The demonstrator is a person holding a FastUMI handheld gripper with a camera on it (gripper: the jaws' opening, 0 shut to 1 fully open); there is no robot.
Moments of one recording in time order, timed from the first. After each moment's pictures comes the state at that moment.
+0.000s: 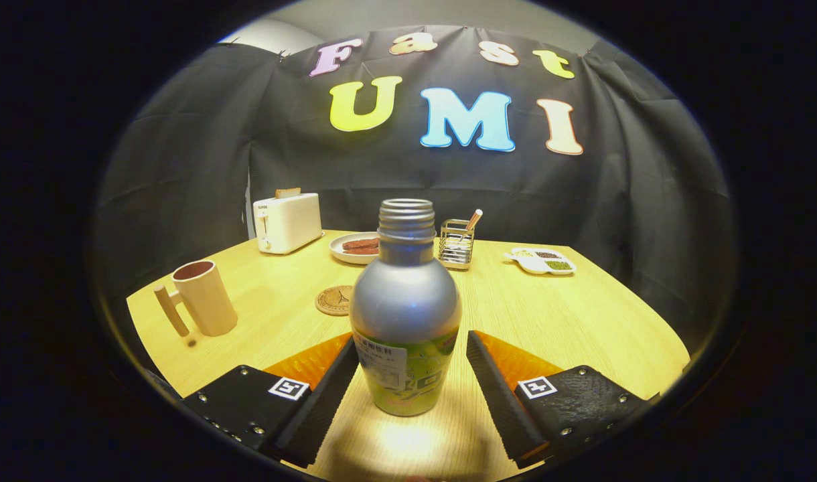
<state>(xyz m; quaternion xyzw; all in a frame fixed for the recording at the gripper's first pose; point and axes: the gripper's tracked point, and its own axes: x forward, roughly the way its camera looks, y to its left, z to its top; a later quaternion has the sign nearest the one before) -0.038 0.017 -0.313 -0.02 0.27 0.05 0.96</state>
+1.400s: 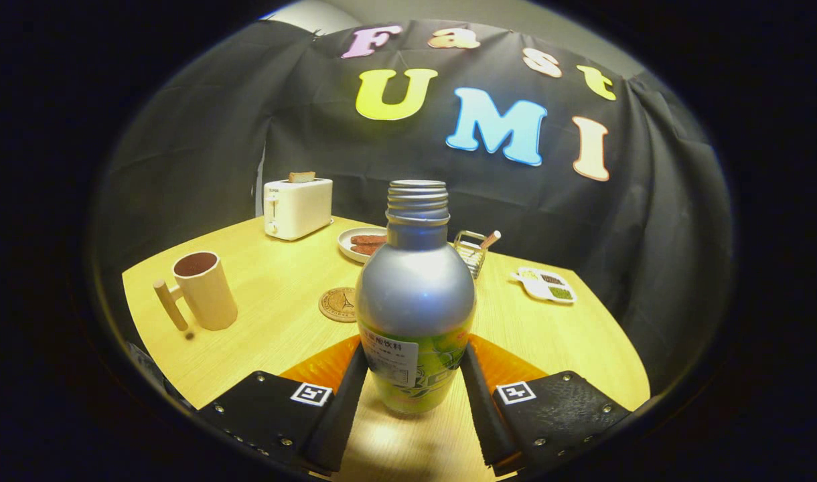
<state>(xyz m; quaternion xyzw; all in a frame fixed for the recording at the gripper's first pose) -0.010 0.042 -0.272 -0.12 0.28 0.08 0.95</state>
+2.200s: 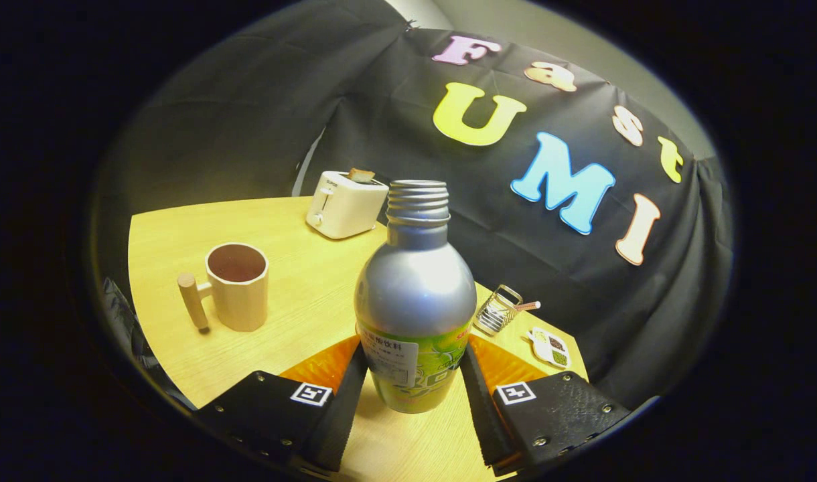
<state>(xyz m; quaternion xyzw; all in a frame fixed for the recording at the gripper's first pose) 0.005 0.129 -0.252 -0.26 0.25 0.15 0.92</state>
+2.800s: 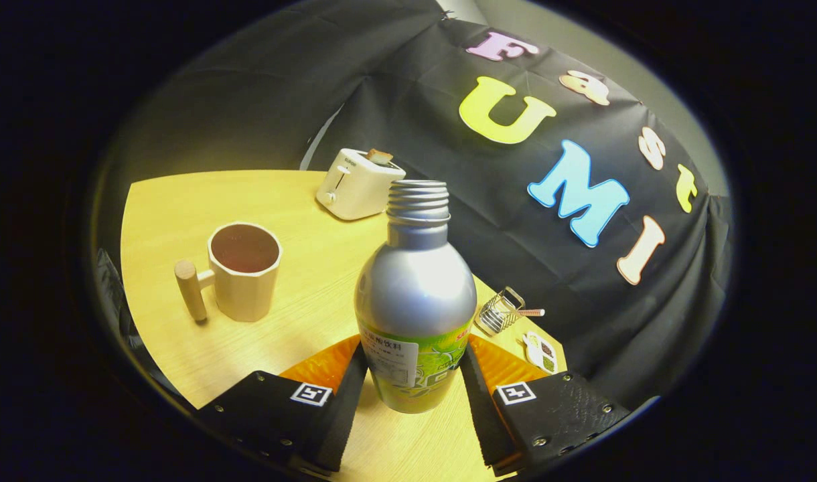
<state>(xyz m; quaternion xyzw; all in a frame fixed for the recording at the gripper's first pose) 0.007 0.153 -0.266 -0.33 0.28 0.14 0.89</state>
